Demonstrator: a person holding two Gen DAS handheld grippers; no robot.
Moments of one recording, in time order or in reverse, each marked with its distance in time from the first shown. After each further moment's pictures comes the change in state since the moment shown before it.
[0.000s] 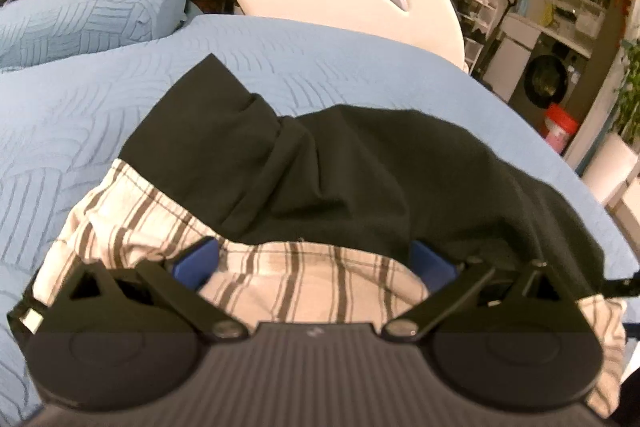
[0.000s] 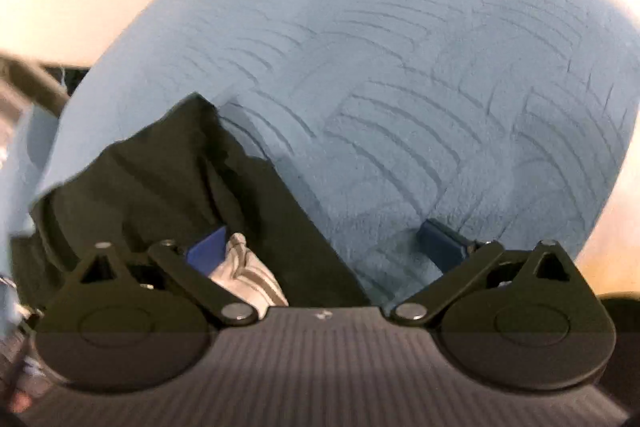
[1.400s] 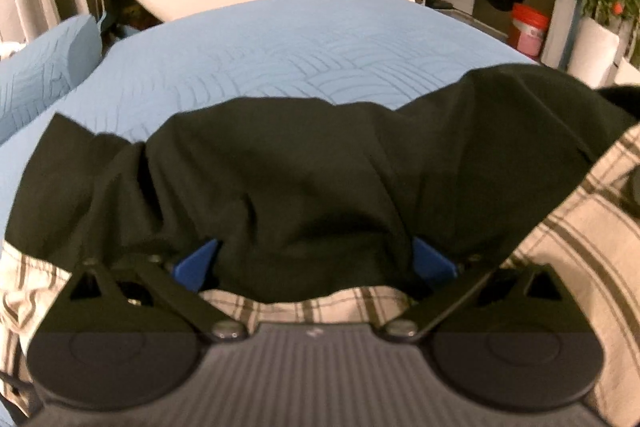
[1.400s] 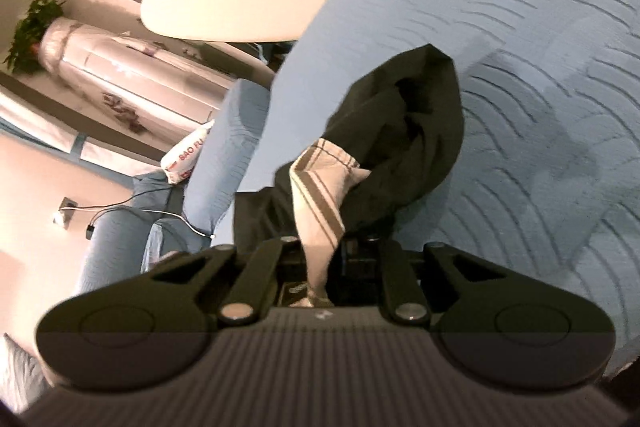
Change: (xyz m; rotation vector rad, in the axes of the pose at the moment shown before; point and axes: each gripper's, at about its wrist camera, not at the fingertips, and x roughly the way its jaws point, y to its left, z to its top) left arm 0.046 -0.112 0.000 0.323 0.122 0.036; right arm -0.047 0.059 -0.022 -0.049 0.130 0.654
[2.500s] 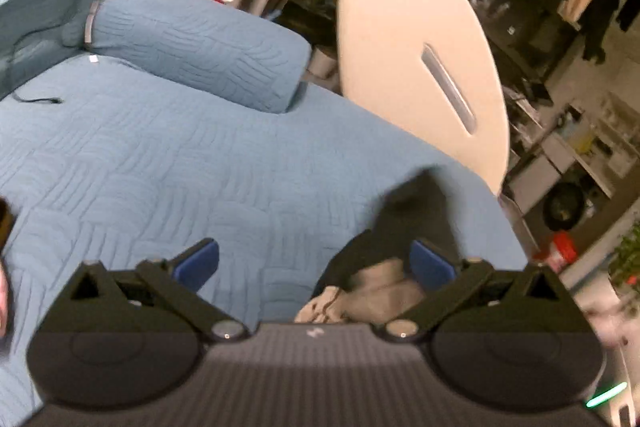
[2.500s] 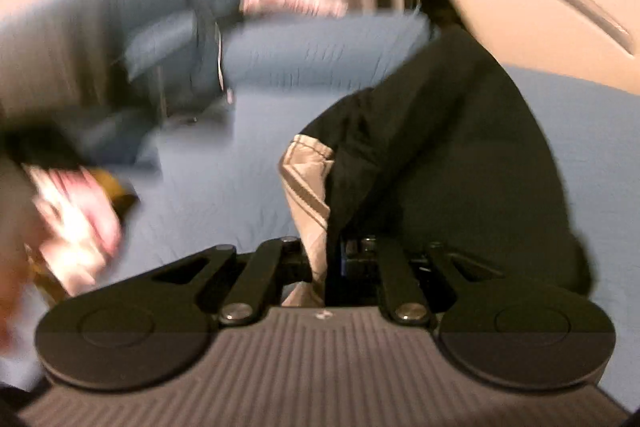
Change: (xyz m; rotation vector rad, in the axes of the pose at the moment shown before) left arm -0.164 0.259 0.001 -0.588 -0.162 -0.019; right arm 0.282 0.245 -0.162 -1.036 0.201 -0.222
